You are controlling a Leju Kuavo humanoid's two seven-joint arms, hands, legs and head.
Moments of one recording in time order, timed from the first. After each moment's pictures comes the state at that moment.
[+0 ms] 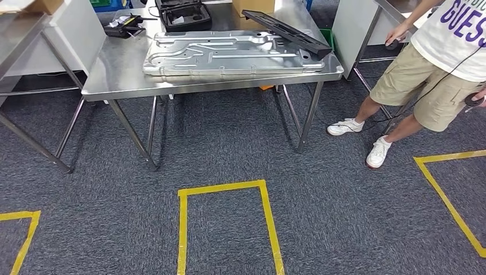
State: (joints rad) left arm -0.12 -0.03 -1.22 -0.22 0.87 0.15 -0.06; right arm -0.07 -0.02 0.24 -0.22 -0.21 -0.23 0.10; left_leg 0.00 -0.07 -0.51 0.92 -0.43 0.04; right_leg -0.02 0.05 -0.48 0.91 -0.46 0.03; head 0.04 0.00
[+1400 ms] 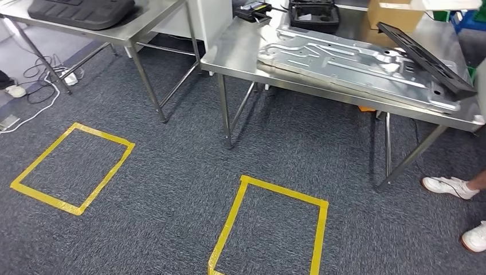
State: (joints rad) left arm -0.12 -0.03 -1.23 -0.22 0.87 0.14 -0.06; right arm -0.07 -0.02 0.28 -0.21 -0.21 -0.23 0.12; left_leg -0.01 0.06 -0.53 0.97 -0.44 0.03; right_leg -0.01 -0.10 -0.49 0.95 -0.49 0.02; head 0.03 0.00
